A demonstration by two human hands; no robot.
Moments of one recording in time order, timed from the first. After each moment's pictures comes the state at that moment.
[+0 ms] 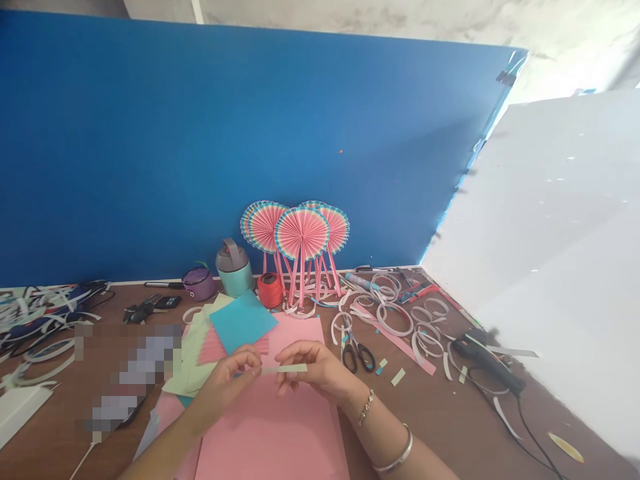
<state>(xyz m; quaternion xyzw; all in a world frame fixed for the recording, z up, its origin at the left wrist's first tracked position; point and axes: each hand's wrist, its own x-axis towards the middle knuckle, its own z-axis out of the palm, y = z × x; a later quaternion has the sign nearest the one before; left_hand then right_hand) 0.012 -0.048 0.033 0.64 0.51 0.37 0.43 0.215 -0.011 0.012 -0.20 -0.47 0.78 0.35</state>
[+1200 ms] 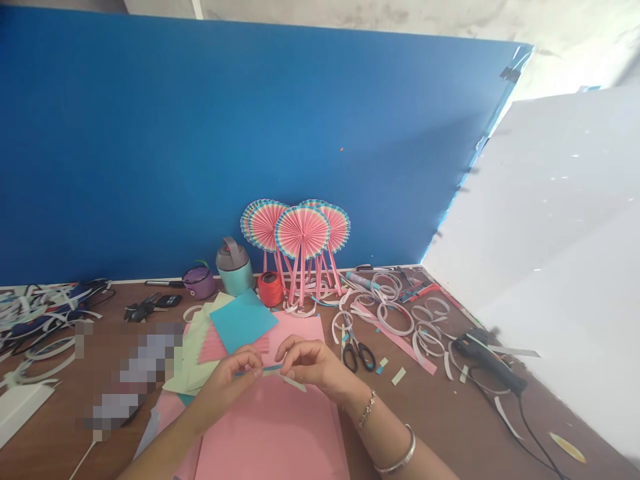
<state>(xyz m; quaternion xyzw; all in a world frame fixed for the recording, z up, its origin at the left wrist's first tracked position) 0.011 -0.047 0.024 0.64 0.51 0.36 0.45 0.216 -0.010 0.019 -0.20 -0.55 0.72 0.37</state>
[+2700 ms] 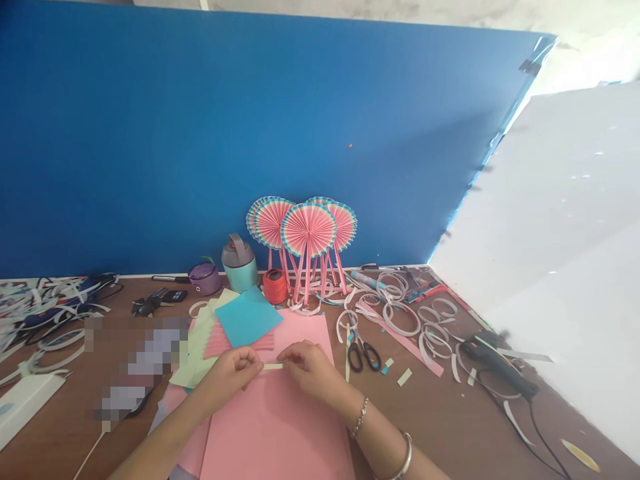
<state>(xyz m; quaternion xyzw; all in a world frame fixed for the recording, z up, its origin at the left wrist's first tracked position) 0.005 -0.042 0.023 0.56 0.59 0.30 0.50 0.199 -0.010 0.000 -0.41 -0.77 0.41 0.28</state>
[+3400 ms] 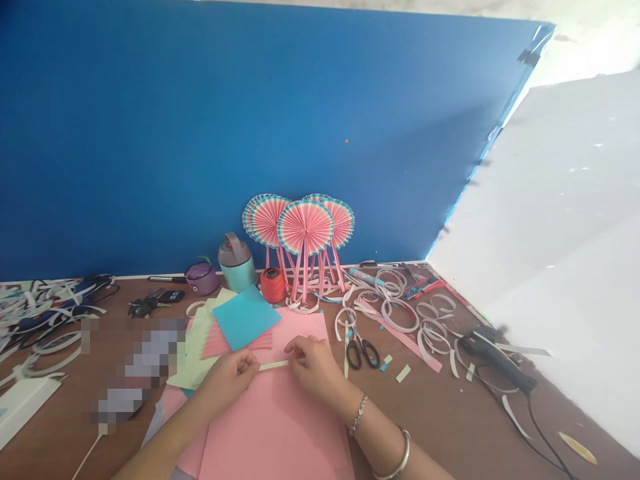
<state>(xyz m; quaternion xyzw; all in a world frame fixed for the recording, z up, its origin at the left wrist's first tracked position) 0.005 -0.043 0.012 0.64 0.66 0.22 0.34 0.202 -0.010 -0.004 -0.49 -0.77 0.32 0.26</state>
